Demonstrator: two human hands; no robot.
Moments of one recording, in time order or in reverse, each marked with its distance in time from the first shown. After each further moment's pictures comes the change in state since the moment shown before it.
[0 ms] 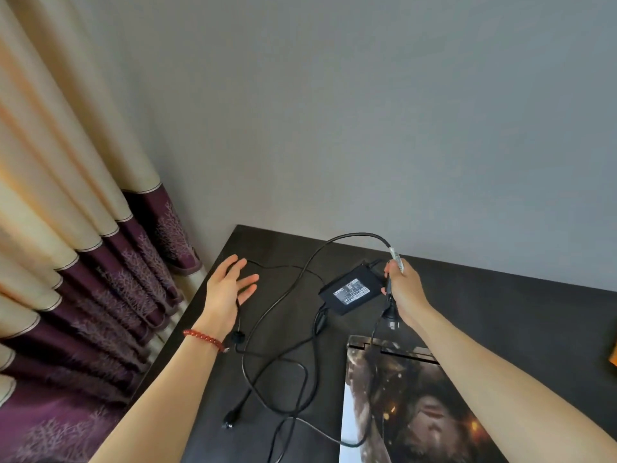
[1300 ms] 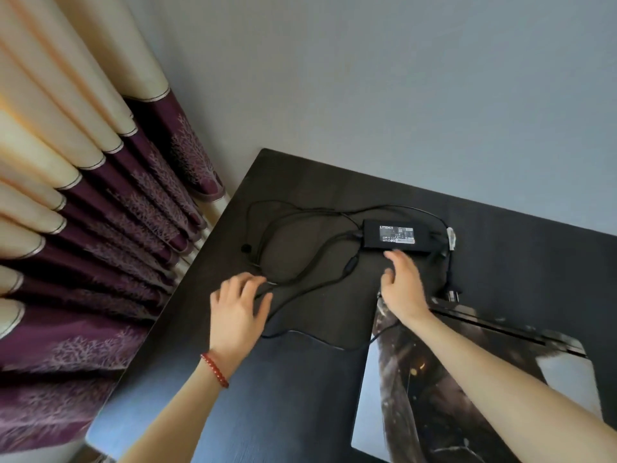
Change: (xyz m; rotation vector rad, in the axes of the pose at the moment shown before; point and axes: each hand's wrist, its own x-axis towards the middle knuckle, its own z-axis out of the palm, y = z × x) left_hand -0.042 -0.108 -0.076 1.467 0.074 0.579; right_hand -0.019 0.102 0.048 -0.633 -0.219 -0.249
